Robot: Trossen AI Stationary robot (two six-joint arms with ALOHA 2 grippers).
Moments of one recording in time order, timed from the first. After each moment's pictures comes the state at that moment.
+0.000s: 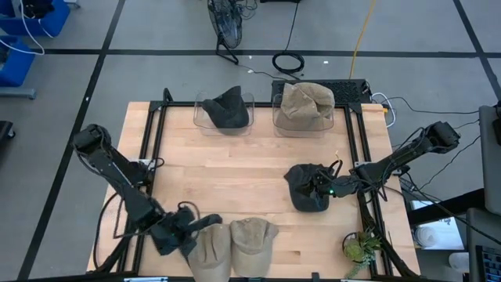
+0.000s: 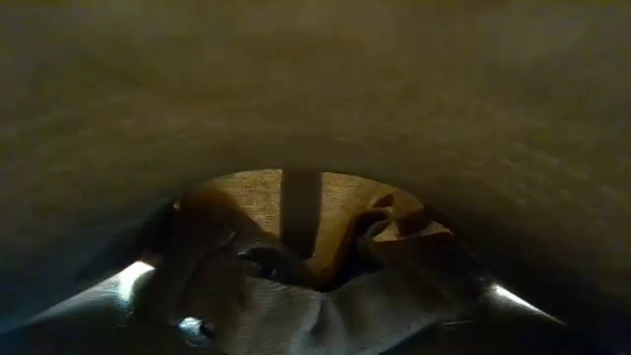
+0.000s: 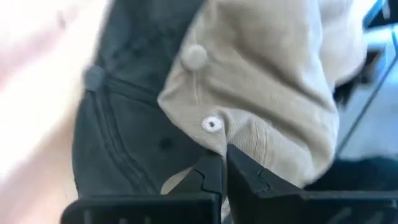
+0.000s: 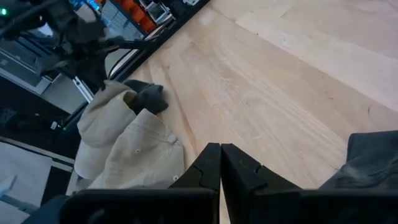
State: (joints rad) left arm -0.85 1.43 0.86 -0.46 -0.19 -1.64; right arm 0.44 1.01 0.33 0.25 0.42 0.91
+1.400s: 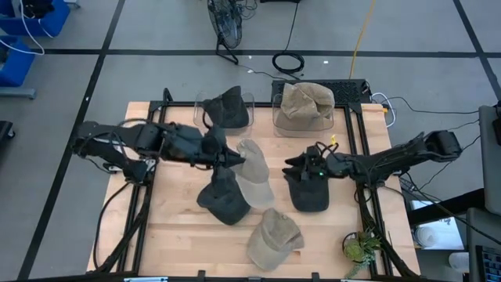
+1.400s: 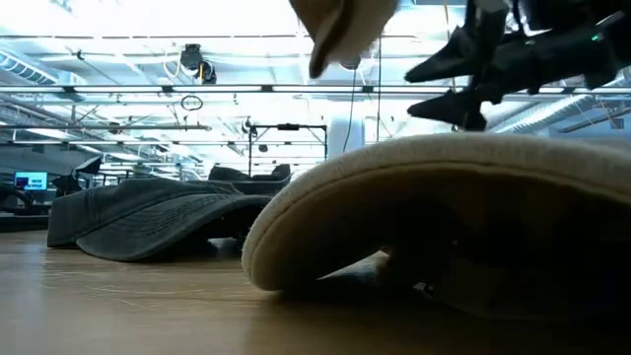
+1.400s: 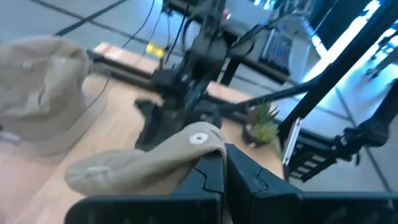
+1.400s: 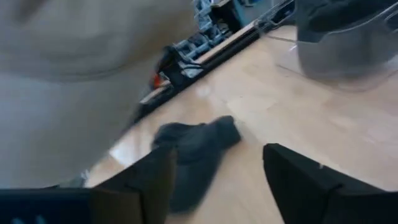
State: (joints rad) left arm -0.18 1.41 1.61 -0.59 -0.20 -0.42; right arm 0.10 1.12 0.34 0.60 0.24 0.65
